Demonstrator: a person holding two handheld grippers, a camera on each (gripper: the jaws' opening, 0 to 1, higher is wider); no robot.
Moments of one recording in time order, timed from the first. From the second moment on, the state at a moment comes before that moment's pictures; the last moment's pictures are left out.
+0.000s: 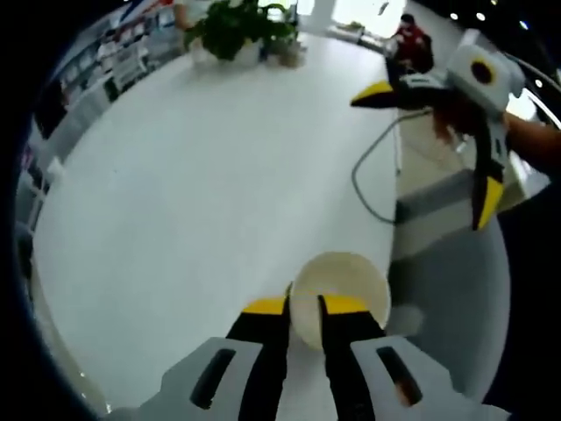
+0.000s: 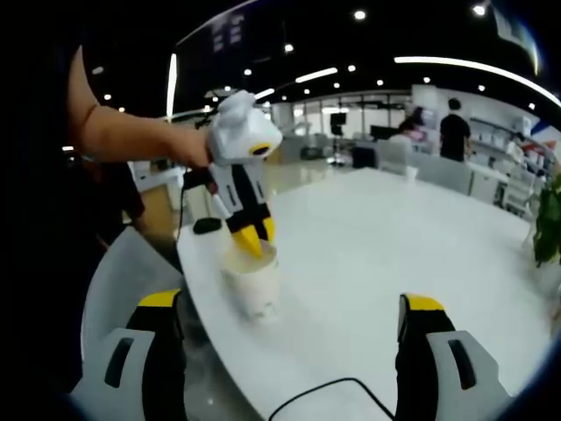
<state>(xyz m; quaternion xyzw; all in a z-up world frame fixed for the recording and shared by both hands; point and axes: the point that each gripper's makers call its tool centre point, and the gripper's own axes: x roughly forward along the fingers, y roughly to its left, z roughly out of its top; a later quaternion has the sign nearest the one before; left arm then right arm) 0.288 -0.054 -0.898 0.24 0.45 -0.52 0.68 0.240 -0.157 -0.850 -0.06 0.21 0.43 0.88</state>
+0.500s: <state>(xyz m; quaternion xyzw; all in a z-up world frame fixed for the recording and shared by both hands) 0.302 -0.055 -0.871 0.22 0.37 -0.54 0.72 0.249 -0.159 -0.846 -0.07 0.20 0.43 0.88</state>
